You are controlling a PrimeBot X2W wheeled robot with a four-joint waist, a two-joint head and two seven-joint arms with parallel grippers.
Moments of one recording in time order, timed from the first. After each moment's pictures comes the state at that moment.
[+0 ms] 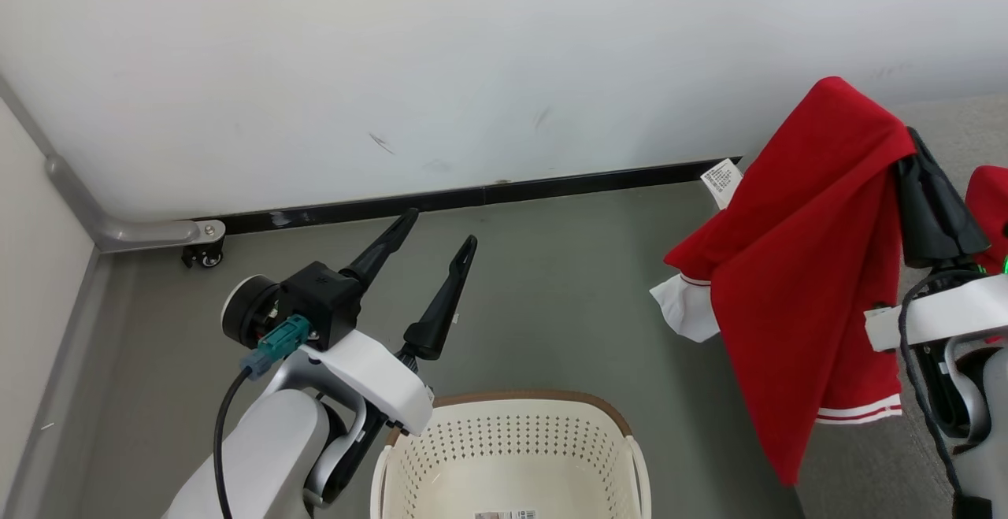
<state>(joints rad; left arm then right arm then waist) -0.47 0.19 -0.58 0.13 -0.52 0.01 -0.12 -0.29 -0.18 -0.06 0.04 0.07 0.13 -0.26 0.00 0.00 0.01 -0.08</state>
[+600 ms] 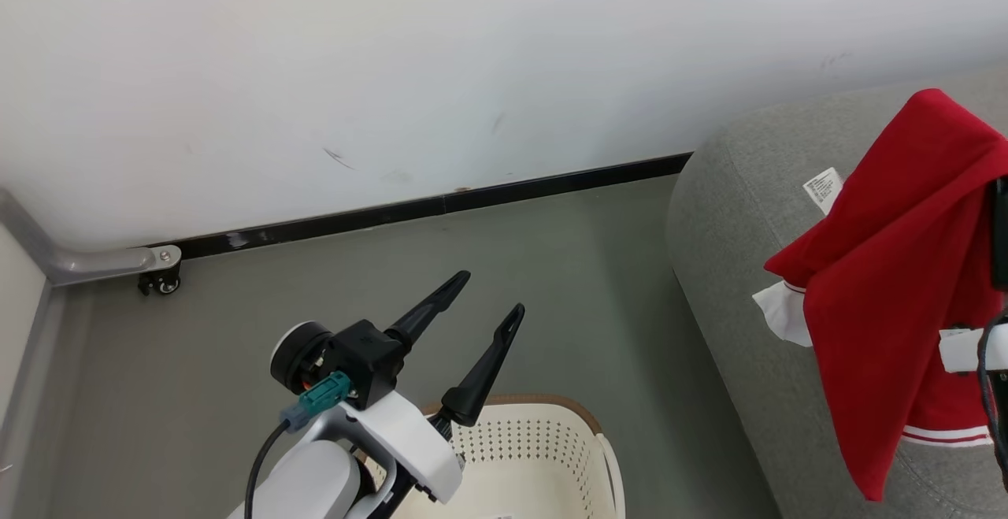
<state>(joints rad) -0.39 0.19 -0.67 0.11 -0.52 -0.04 -0.15 -0.18 -0.19 -0.22 -0.07 0.06 0.13 -0.26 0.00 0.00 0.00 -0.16</state>
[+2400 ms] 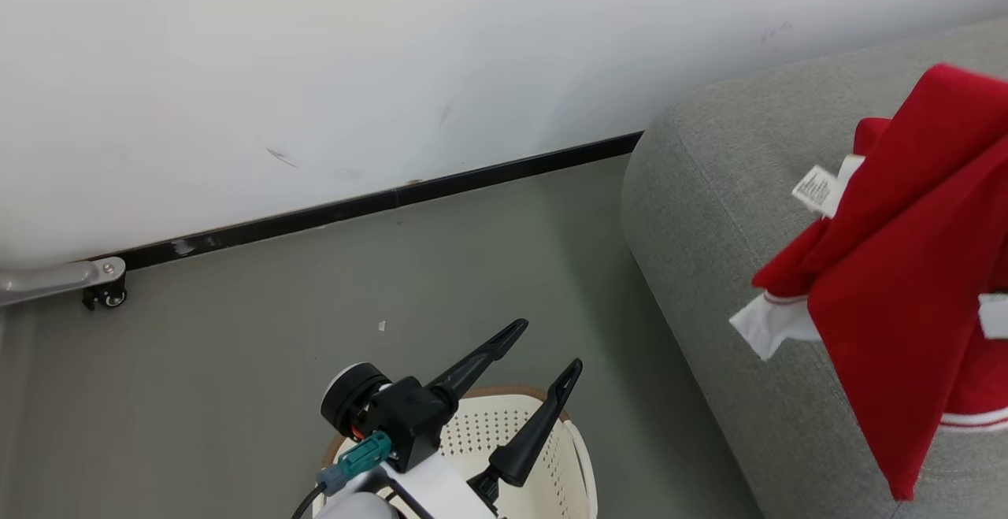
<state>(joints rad) -0.32 0.16 -0.74 0.02 -0.51 -0.05 -0.19 -0.18 -0.26 -0.21 -0.11 0.12 0.13 -0.26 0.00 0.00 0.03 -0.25</state>
